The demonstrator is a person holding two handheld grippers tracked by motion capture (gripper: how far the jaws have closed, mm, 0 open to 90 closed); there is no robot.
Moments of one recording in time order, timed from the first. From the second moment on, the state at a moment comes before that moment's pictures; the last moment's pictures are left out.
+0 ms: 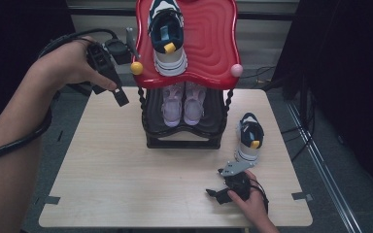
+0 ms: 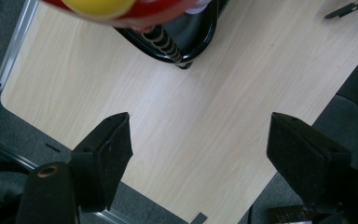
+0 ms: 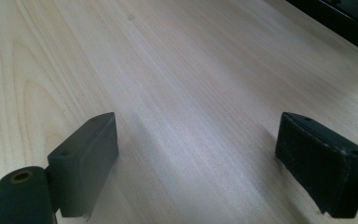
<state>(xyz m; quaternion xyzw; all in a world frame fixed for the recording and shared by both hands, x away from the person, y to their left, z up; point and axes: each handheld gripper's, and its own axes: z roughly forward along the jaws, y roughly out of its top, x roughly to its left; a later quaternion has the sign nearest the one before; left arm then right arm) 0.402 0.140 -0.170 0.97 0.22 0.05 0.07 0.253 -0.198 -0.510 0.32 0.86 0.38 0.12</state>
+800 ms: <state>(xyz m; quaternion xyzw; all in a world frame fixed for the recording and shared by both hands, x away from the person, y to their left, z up) 0.390 0.148 -0.227 0.97 0.22 0.03 0.06 0.253 -0.198 -0.510 0.32 0.86 0.38 0.12</state>
